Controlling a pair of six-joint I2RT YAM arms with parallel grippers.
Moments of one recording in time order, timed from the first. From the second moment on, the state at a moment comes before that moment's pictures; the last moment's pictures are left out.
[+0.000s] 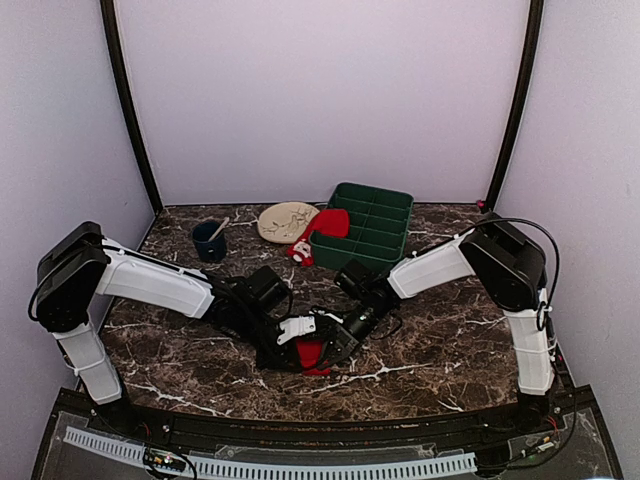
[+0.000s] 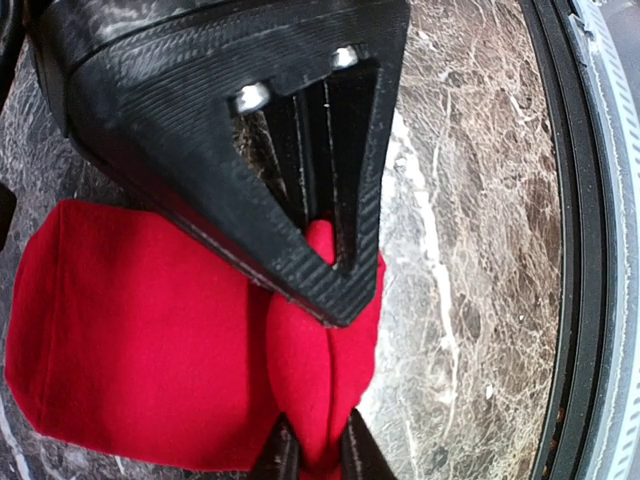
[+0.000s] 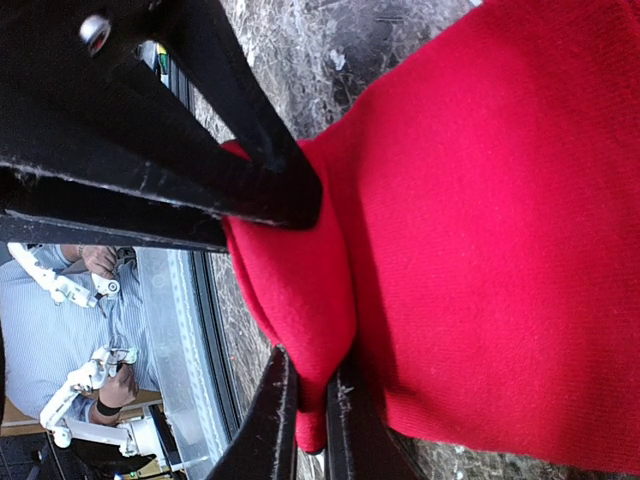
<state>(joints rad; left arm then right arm) -0.93 1.75 0.93 -0.32 0.43 0.35 0.86 2.16 1.28 -0.40 -1.03 0.03</state>
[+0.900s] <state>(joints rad) -0.80 1.82 0.96 -0.34 0.64 0.31 0.83 2.08 1.13 -0.20 -1.02 0.11</state>
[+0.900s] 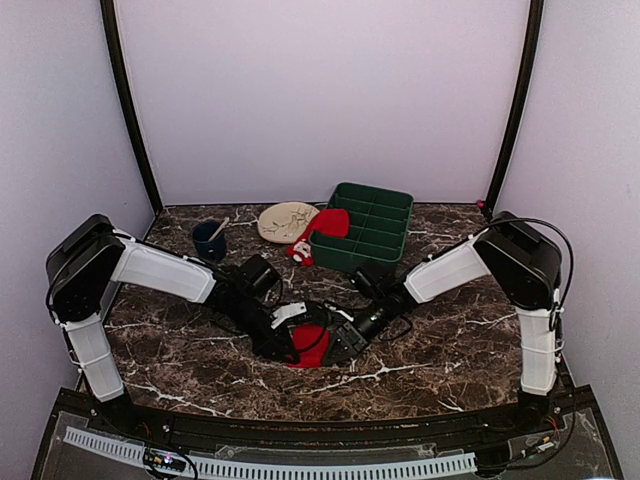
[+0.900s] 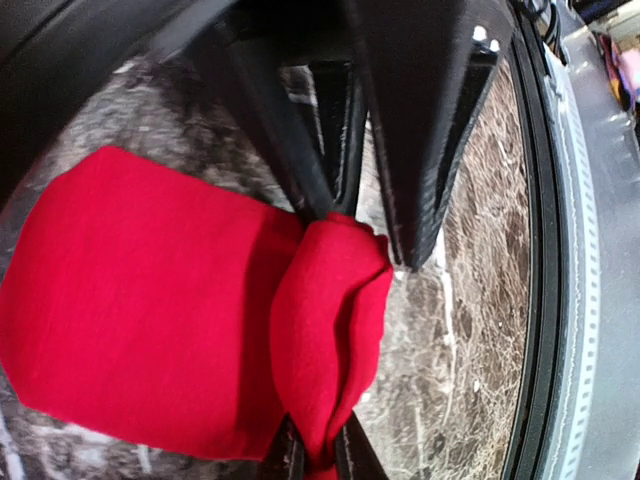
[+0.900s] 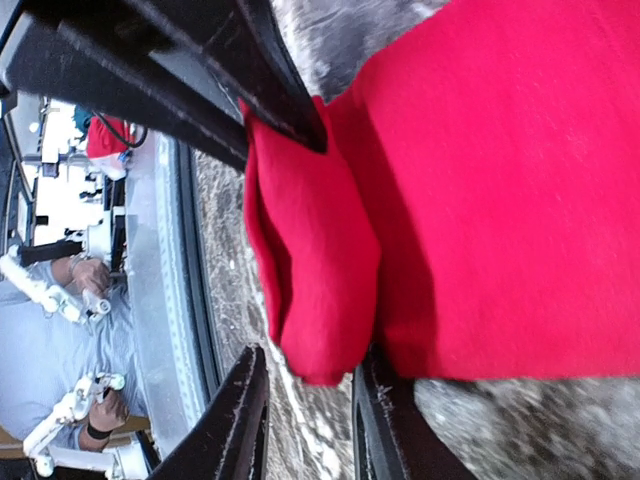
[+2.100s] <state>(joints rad) -0.76 2.06 1.15 -0.61 1.01 0.31 0.95 1.70 0.84 0.03 -0.49 -0.04</state>
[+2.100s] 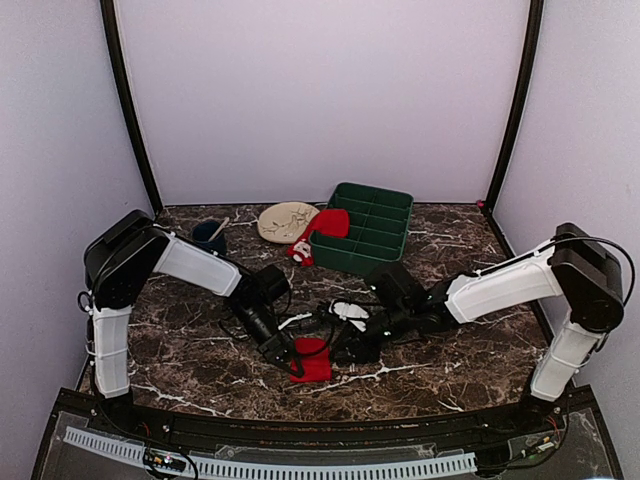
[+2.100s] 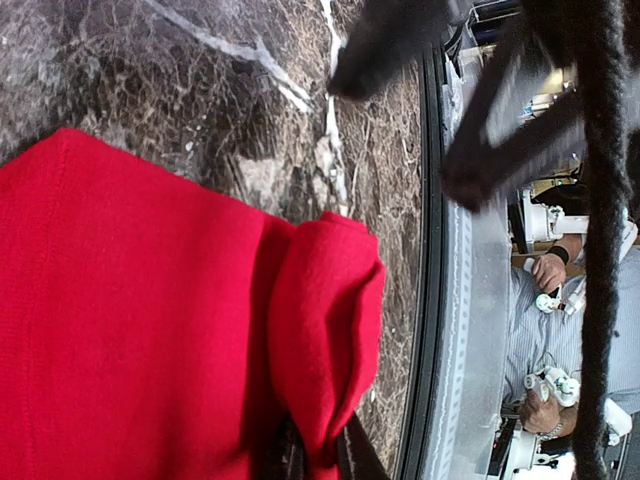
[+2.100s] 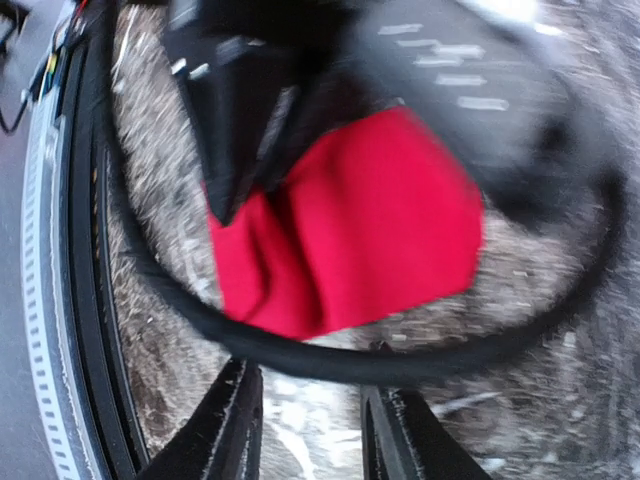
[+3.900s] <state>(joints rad) -0.75 2.11 1.18 -0.68 1.09 0.32 1.11 1.82 0.94 -0.10 -0.38 -0.23</state>
